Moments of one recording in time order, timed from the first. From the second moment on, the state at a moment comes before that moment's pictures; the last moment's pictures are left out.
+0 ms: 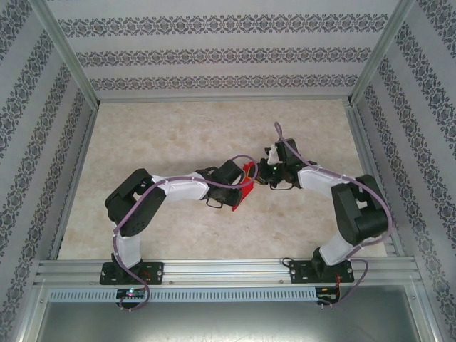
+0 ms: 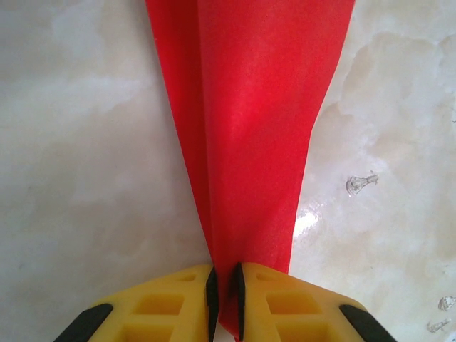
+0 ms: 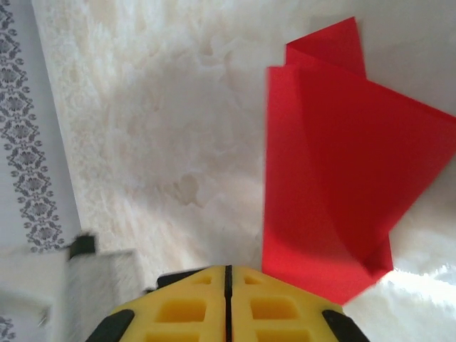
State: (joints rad) left arm -0.80 1.90 1.12 -0.33 0.11 -0.41; right arm 0.32 1.64 0.81 -0.06 -0.66 0.83
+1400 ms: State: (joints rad) left arm -0.80 1.87 1.06 -0.24 0.11 -0.39; right arm 0.39 1.77 0.71 0.35 -0.74 1.15
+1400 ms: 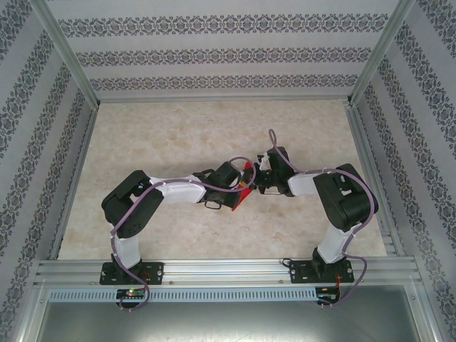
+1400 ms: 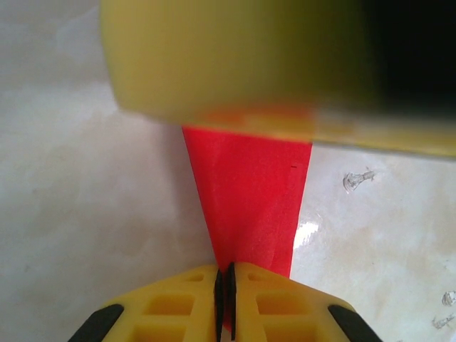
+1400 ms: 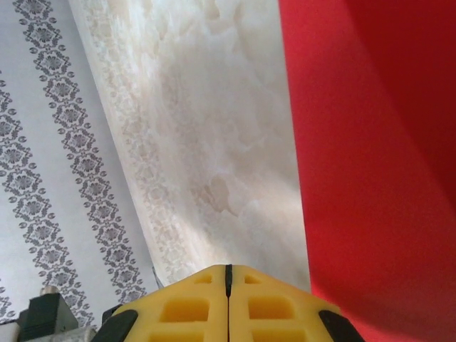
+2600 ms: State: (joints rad) left arm -0.80 1.85 1.00 -0.17 0.12 -0.37; right arm 0.29 2.00 1.11 -0.04 -0.55 0.91
